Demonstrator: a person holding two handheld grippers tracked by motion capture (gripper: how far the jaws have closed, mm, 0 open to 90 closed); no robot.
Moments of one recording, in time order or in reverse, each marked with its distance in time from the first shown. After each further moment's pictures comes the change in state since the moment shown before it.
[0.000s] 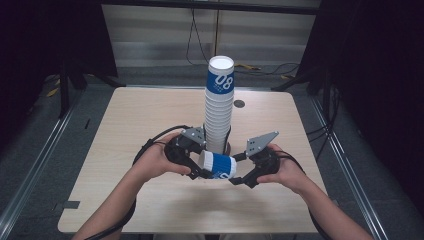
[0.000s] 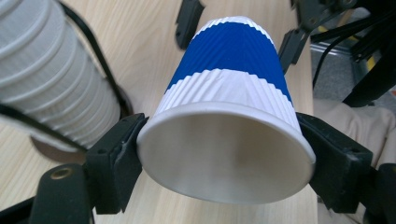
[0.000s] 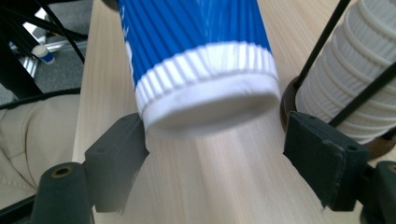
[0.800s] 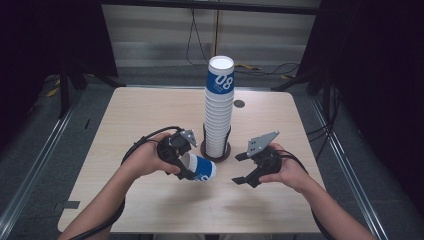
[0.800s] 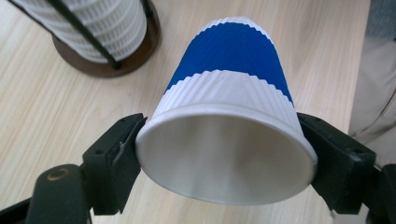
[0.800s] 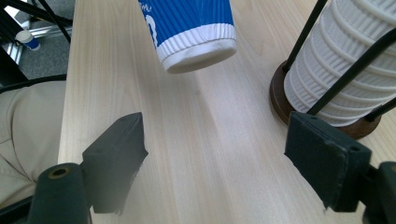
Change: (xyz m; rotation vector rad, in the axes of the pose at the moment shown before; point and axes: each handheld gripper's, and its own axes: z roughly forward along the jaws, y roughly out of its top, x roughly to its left) left arm 0.012 -0.017 -0.005 0.258 0.078 -0.046; right arm -0.003 -0.003 -0.004 0.052 -0.034 -0.004
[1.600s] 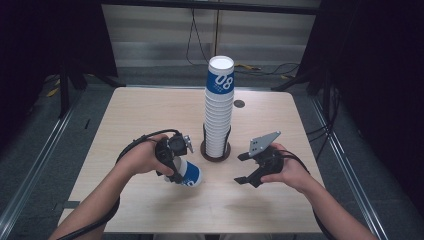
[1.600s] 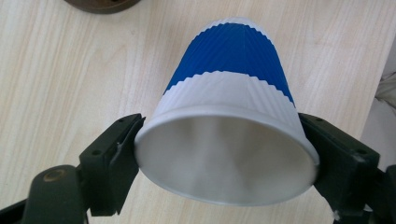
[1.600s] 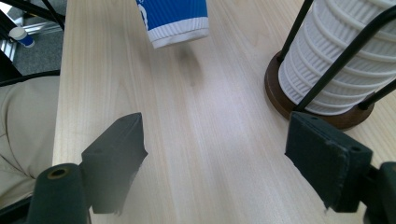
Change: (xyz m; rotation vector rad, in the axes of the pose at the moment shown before) left arm 0.005 -0.008 0.004 0.213 0.011 0.001; right arm -0.002 -0.004 -0.002 0.016 -0.012 0.012
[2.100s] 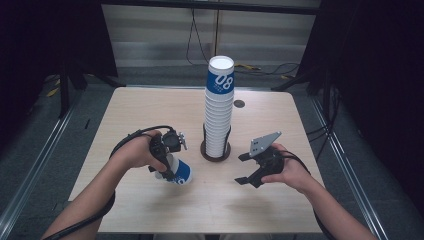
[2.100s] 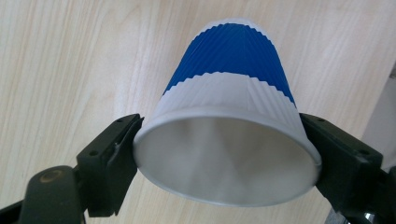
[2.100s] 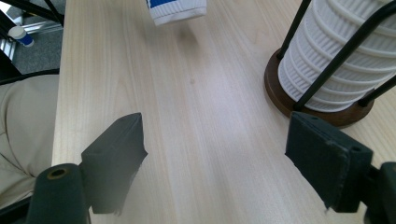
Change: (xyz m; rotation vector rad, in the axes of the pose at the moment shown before) left arm 0.013 -0.010 -0.006 0.079 0.025 -0.016; right arm 0.000 -0.002 0.000 0.003 -0.002 -0.003
